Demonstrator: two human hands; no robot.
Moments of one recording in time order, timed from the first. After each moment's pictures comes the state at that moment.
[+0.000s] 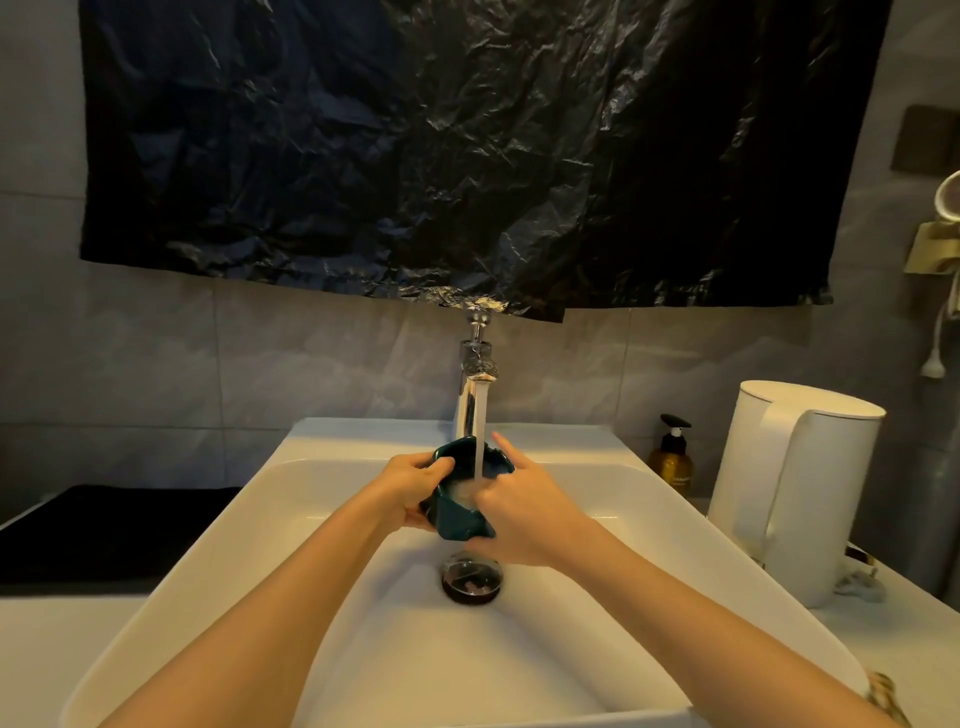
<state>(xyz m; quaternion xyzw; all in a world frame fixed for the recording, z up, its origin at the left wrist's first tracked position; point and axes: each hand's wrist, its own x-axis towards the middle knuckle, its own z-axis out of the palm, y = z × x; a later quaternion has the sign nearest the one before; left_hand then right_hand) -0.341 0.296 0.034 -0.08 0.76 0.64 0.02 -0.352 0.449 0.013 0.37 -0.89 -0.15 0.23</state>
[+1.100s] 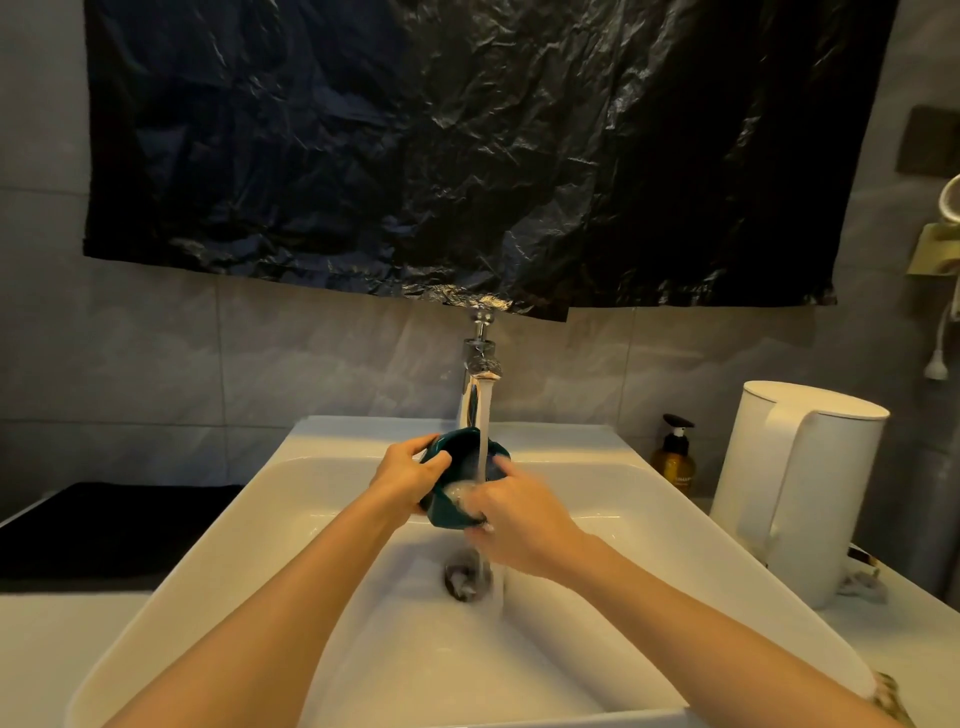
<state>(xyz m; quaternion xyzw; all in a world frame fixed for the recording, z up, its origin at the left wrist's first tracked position) -0.347 0.295 0.031 -0.07 0.75 0.66 -0.07 -0.343 0.442 0.005 0.35 -0.91 0.00 0.22</state>
